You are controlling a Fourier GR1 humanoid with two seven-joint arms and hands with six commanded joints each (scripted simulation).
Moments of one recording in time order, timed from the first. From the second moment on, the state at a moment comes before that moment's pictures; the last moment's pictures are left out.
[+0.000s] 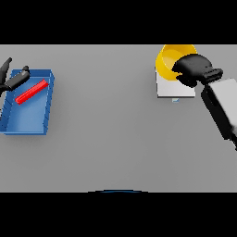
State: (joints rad) left arm -0.46 0.60 -0.08 -1.25 -0.03 -0.06 0.54; right arm -0.87 -0.53 0.45 -0.82 0.80 0.29 -0.14
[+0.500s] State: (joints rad) left arm -0.48 0.60 -0.09 -1.24 -0.04 -0.06 0.56; right arm -0.87 -0.49 0.45 -0.68 0.80 0.25 -0.17
